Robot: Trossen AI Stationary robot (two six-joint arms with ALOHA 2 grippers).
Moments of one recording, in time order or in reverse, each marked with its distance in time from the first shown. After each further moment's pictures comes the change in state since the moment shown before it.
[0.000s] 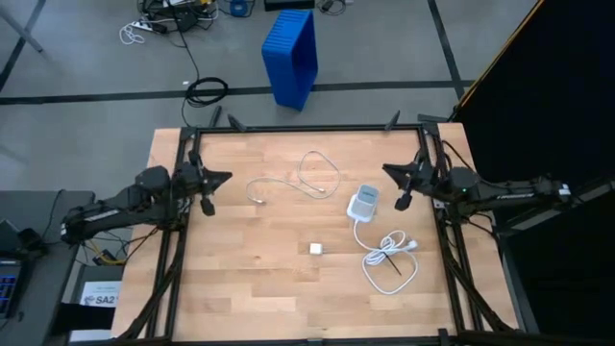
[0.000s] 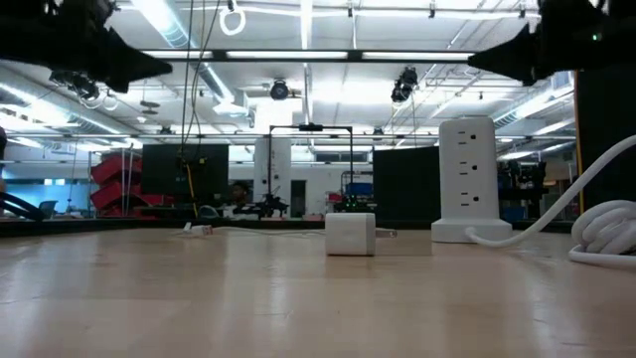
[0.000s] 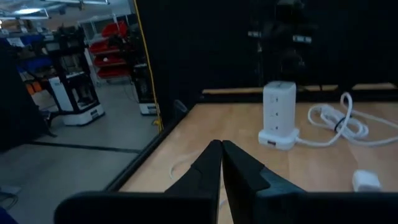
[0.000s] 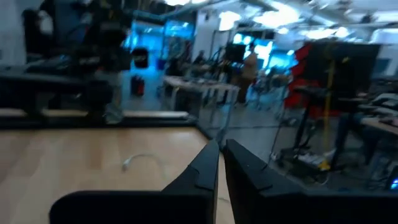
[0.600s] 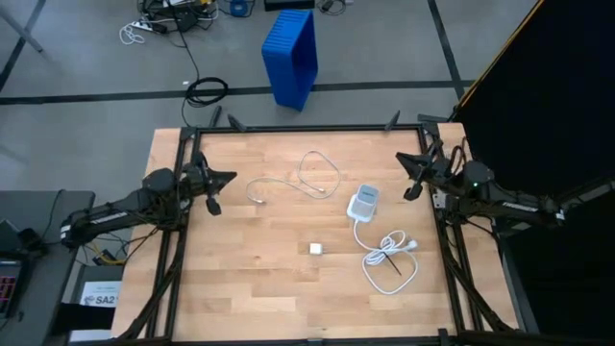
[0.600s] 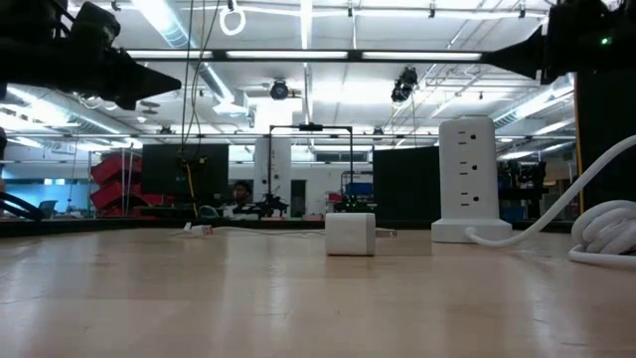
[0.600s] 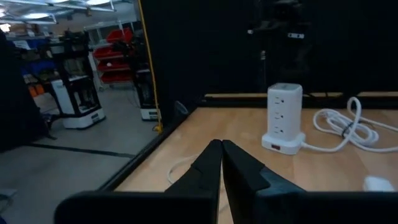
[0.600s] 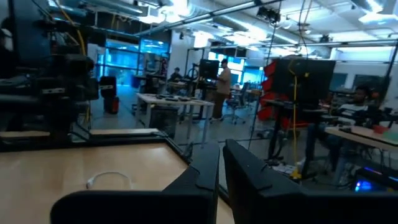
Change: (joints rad) left arm 0.056 0.003 -0.085 0.176 0.044 -0.026; right arm -0.188 -0.202 0.064 -0.241 -0.152 0.000
